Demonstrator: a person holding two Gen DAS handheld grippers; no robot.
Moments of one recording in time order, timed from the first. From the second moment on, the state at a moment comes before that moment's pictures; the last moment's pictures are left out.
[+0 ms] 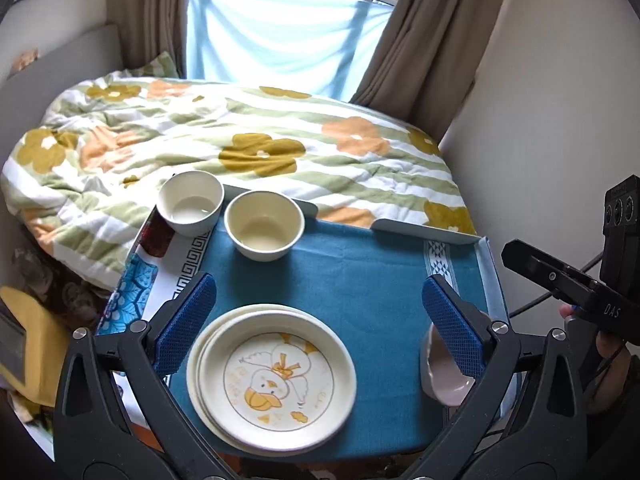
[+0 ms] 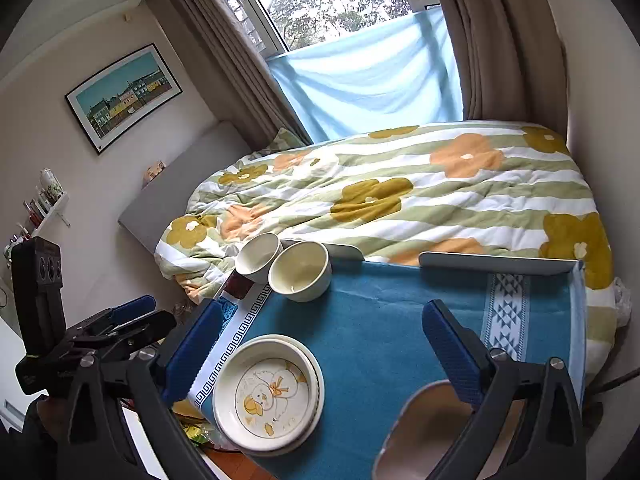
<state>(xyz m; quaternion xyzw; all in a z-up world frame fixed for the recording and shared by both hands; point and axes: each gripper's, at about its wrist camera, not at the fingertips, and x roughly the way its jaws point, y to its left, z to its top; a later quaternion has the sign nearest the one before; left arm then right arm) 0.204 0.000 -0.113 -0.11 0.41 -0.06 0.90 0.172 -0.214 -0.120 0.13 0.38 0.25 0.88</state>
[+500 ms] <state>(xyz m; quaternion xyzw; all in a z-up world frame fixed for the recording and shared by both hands) 0.366 0.102 -0.268 -0.23 0.55 -0.11 0.80 0.311 -0.099 -0.225 0.14 0.52 0.14 0.84</state>
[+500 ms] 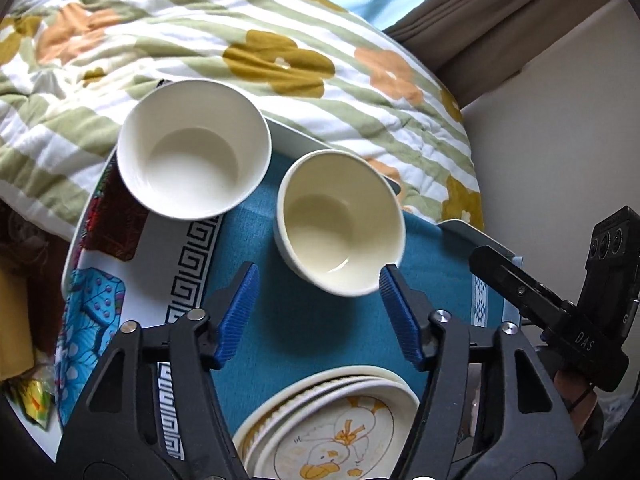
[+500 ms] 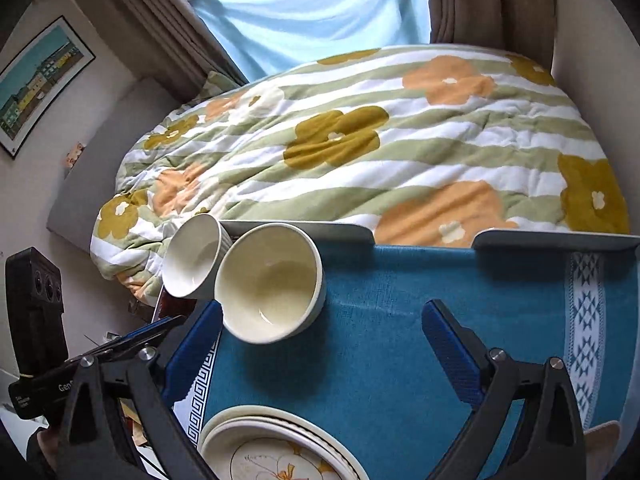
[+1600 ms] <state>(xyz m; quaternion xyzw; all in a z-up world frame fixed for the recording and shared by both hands) 0.412 0.083 -0.289 -0.12 0.57 -0.13 0.80 0.343 -0.059 -0.278 0.15 0.57 0.12 0.80</state>
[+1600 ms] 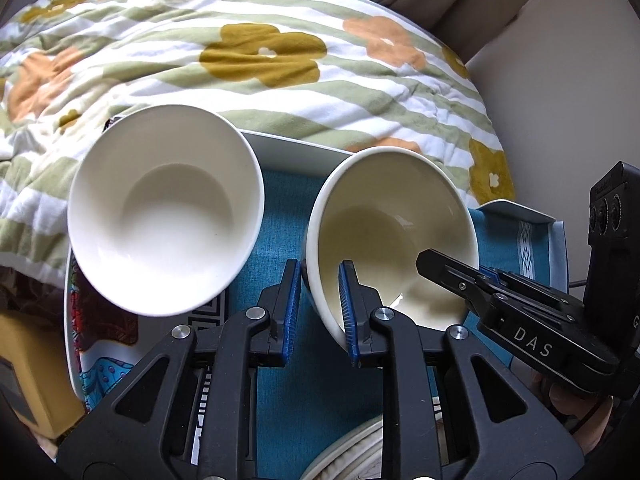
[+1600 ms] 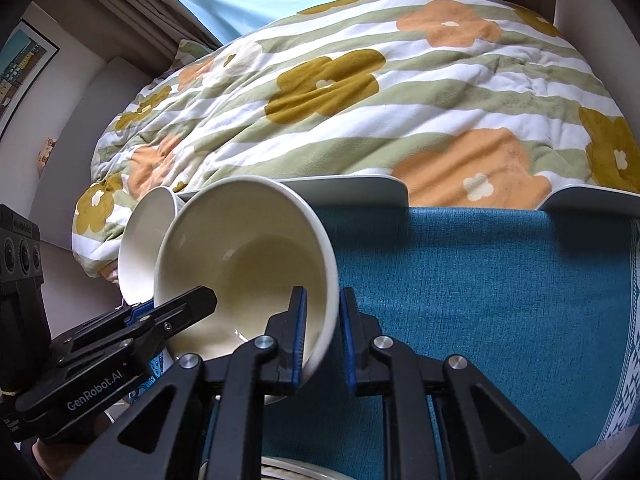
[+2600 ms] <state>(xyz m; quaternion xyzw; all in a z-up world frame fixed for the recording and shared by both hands) 0.226 -0.134 -0.186 -0.09 0.52 -0.18 0.83 0.169 -0.255 -0.171 0.13 0.51 0.11 0.85</state>
